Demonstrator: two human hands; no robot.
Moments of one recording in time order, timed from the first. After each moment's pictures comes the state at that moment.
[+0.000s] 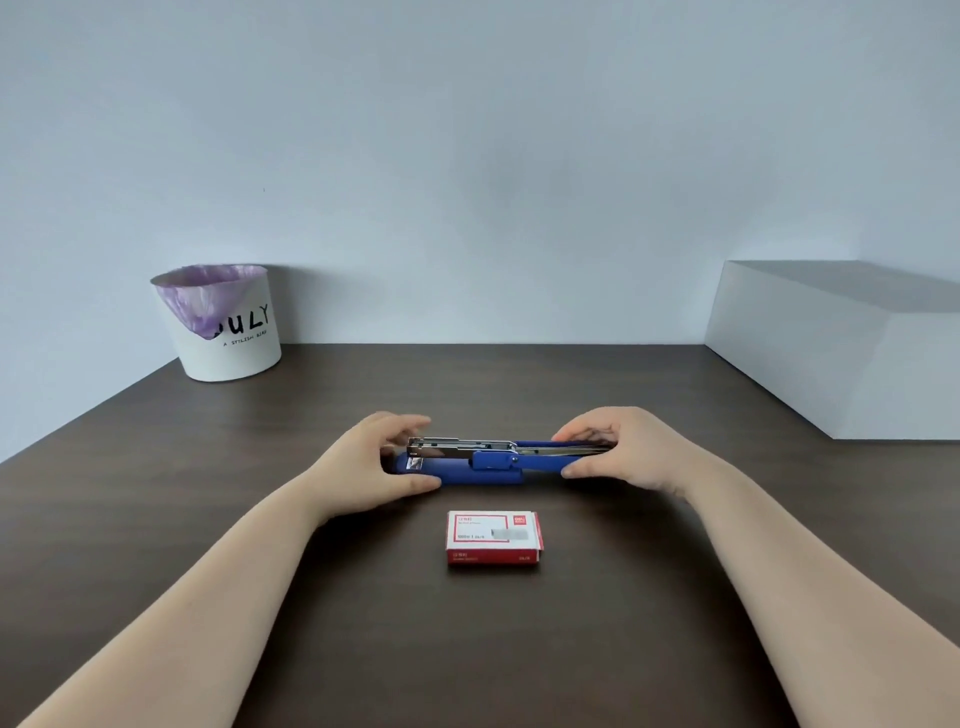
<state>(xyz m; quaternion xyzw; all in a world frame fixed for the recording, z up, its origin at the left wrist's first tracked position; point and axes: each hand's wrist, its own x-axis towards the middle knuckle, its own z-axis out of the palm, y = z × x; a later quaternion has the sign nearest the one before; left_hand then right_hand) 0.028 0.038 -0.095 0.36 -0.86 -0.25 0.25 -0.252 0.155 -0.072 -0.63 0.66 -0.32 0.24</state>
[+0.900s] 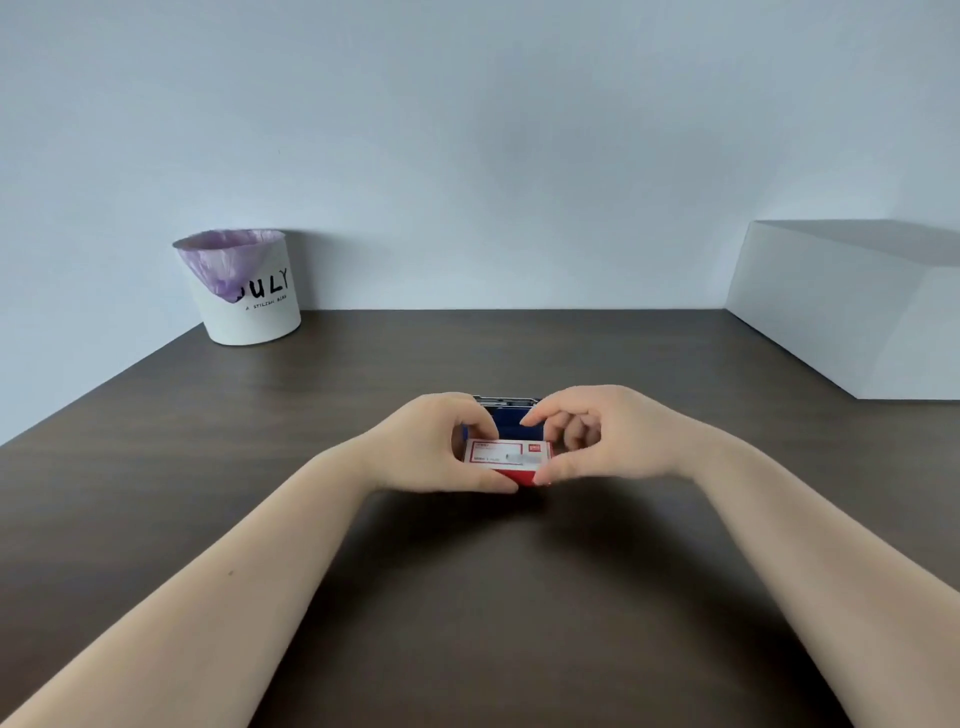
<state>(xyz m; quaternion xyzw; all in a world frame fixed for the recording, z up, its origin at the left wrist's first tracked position) 0.010 0.094 -0.069 0.28 -0.93 -0.19 0.17 -0.192 0.181 -0.058 -0.71 0.62 -0.24 0.23</state>
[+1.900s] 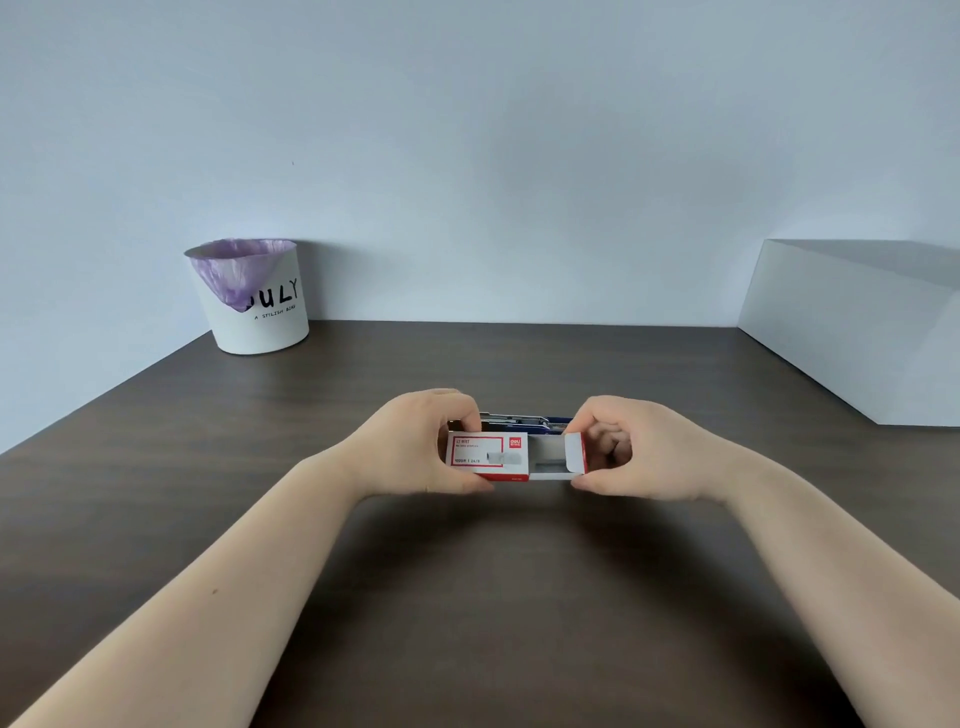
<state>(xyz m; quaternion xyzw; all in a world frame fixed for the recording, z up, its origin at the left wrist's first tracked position) 0.023 0.074 -0.067 0.28 -0.93 -0.11 0.20 -0.208 0.181 -0.062 -0.70 0.63 -0.27 0.21</state>
